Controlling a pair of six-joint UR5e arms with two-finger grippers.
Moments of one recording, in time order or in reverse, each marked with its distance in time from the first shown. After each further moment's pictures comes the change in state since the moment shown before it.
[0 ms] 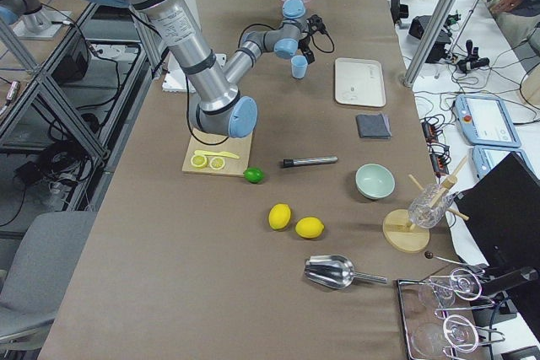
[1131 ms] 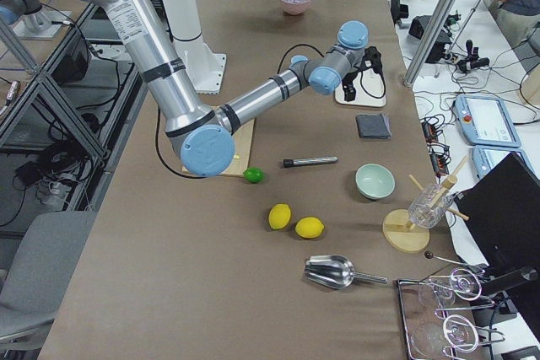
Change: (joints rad) left arm -0.017 -0.004 -0.036 0.008 0.011 -0.001; right arm 0.486 -0.252 0.044 -0.070 0.462 -0.092
